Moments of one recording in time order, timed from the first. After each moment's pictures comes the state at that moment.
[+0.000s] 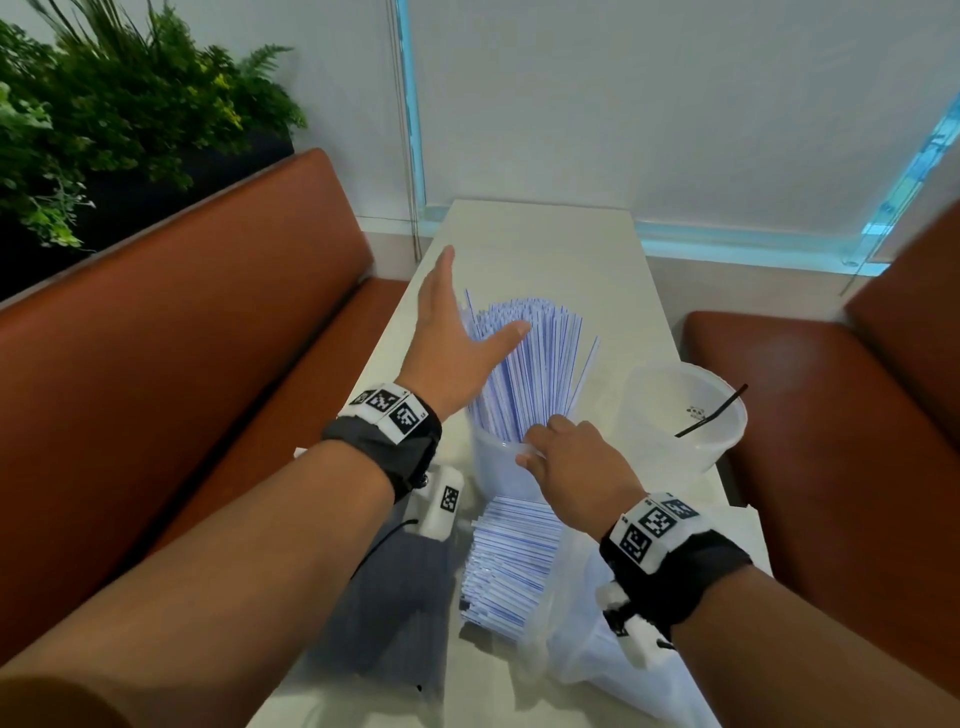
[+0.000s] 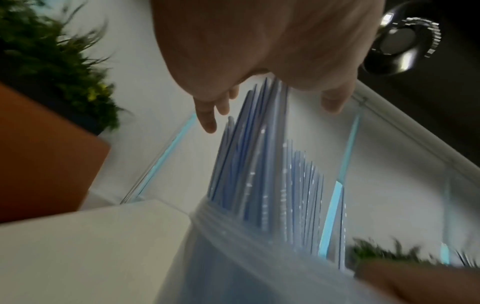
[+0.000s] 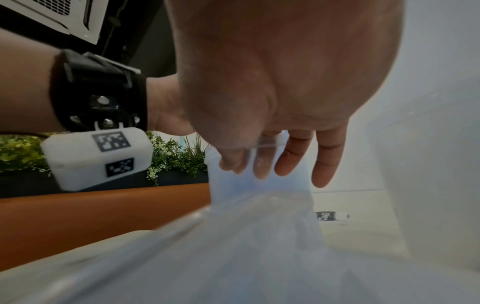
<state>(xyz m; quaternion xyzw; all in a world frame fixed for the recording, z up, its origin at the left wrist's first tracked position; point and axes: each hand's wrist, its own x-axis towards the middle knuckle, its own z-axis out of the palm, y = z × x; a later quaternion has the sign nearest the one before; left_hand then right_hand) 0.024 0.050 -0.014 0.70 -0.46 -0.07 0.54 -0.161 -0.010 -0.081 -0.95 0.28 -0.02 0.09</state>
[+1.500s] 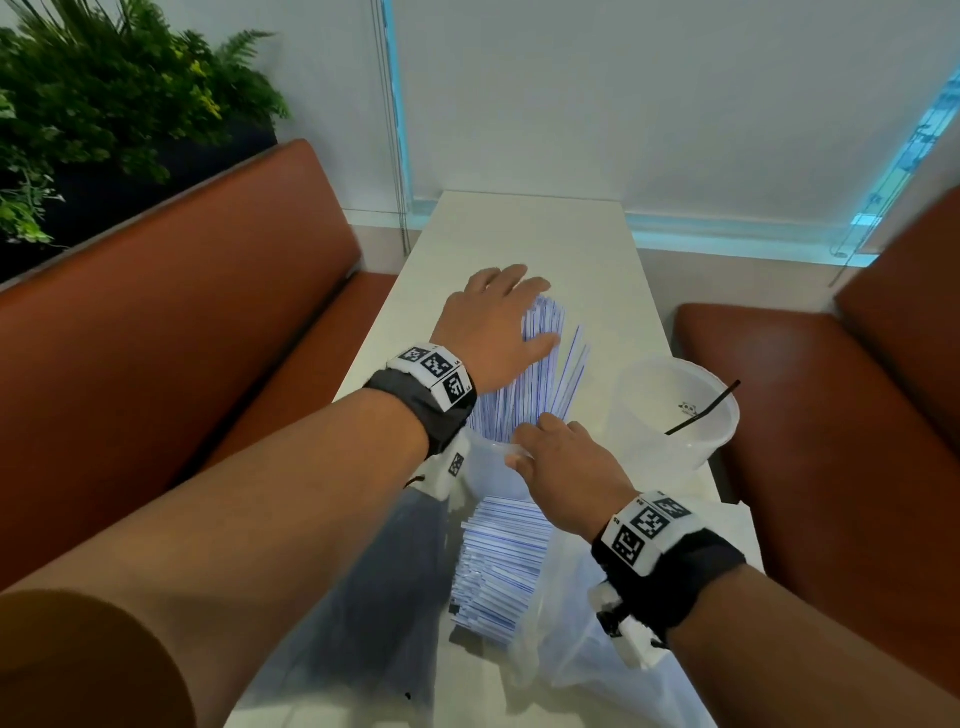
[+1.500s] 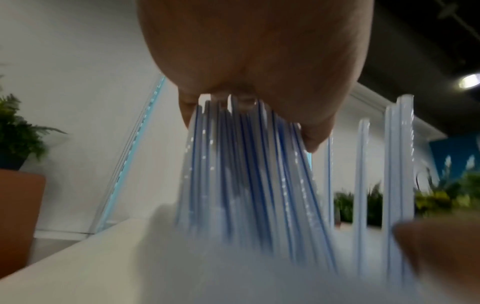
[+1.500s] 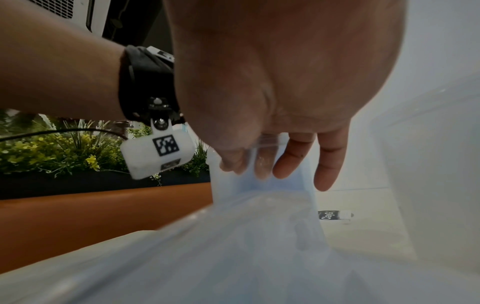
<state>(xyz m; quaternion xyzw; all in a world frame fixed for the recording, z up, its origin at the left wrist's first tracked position) 0.024 -0.009 -0.015 0.77 -0.61 0.06 0.18 -0.161 -0.009 -0.080 -0.95 0.28 -0.02 0.12</state>
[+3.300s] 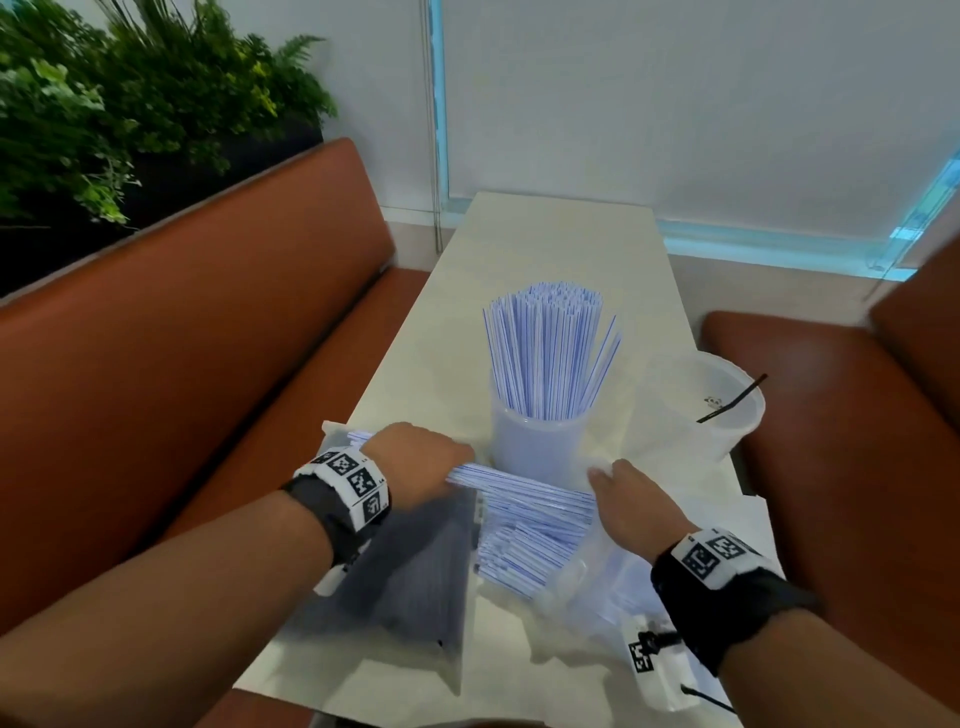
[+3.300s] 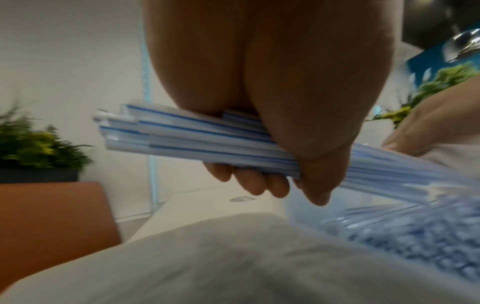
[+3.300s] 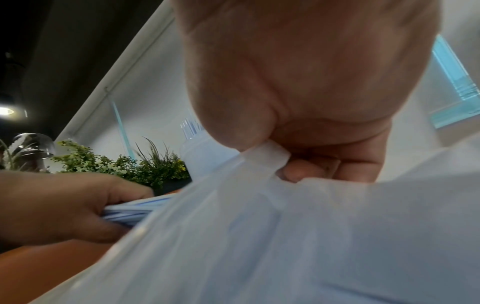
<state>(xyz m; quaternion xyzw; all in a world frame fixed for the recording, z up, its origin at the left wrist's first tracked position) 0.035 0.151 -0.090 0.73 -0.67 -0.05 -0.09 -0.204 0.000 -0.115 -0.85 0.46 0.04 0.25</state>
